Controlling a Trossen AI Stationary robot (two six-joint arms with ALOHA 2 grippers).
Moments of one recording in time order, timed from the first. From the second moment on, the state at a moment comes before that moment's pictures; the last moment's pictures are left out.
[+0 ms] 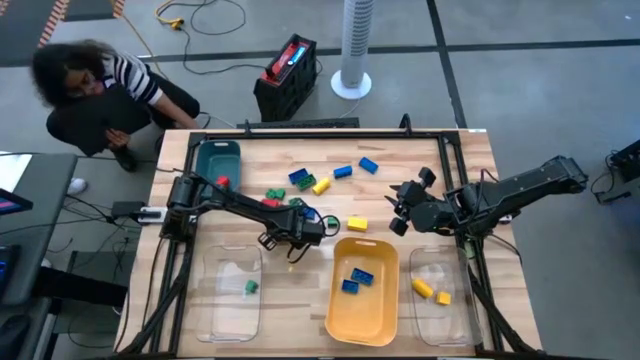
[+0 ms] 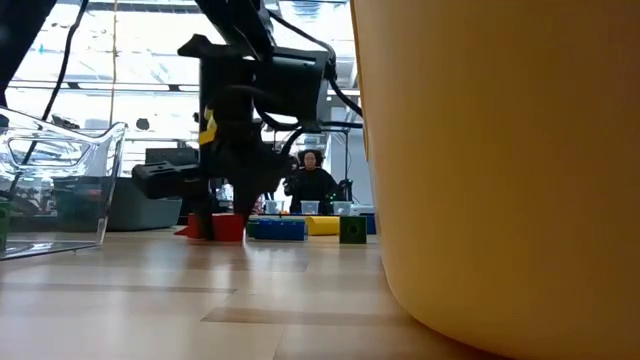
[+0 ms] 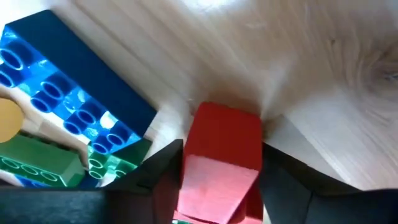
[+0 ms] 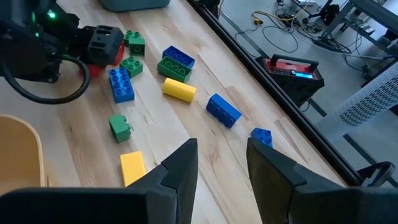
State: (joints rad) left arm -0.09 2.02 1.32 -0.96 -0.46 0.65; right arm 0.30 1.04 0.89 -0.70 0.81 0.43
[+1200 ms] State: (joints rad) left arm 0.37 1.28 1.03 -1.10 -0.46 0.03; right arm 0.29 1.04 0.89 -0.69 0.81 0.43
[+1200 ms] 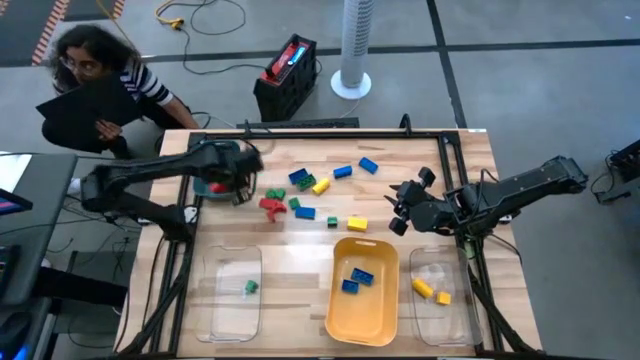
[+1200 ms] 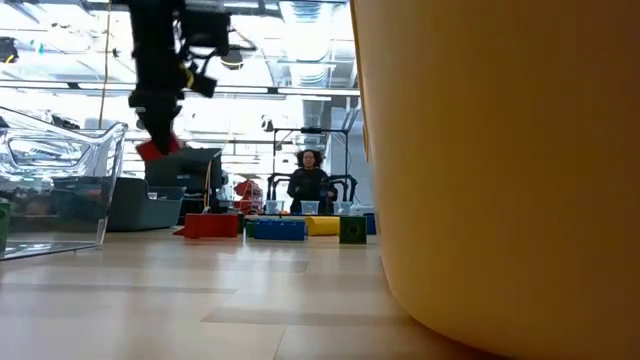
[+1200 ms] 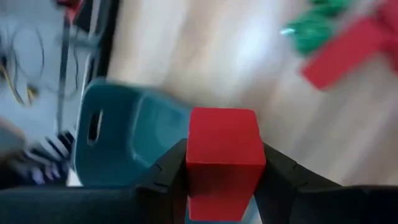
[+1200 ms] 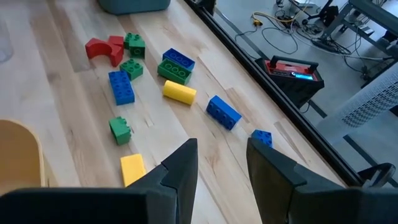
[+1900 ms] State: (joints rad) left arm 0.73 1.40 0.96 -1.10 -0.24 -0.13; right arm 0.29 1.04 0.89 -0.69 0.81 0.42
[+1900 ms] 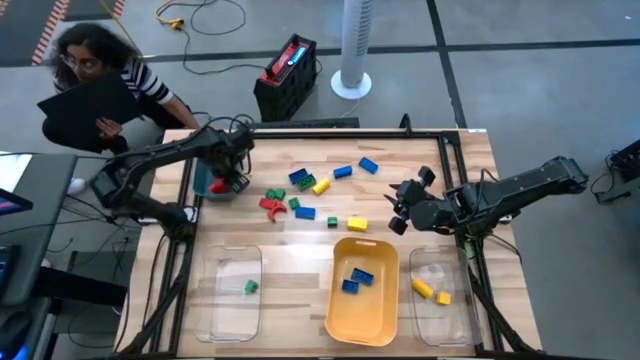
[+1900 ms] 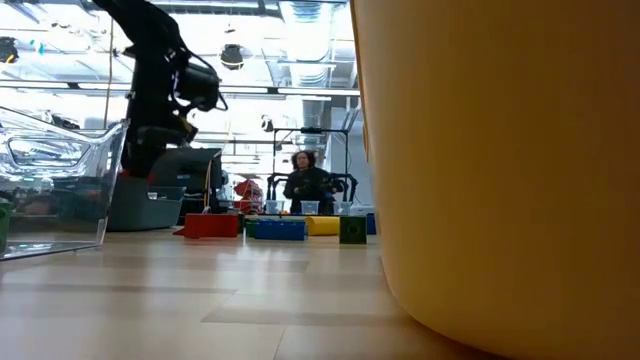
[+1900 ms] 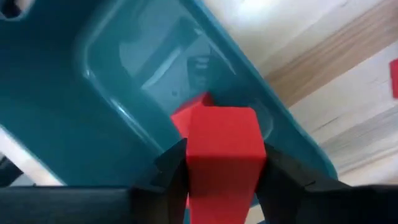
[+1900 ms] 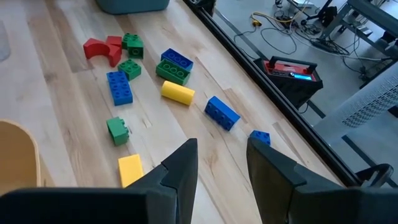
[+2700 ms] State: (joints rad) left arm 0.39 1.35 1.02 -0.92 -0.11 -0.12; right arm 0.28 1.04 0.89 -0.70 0.81 0.42
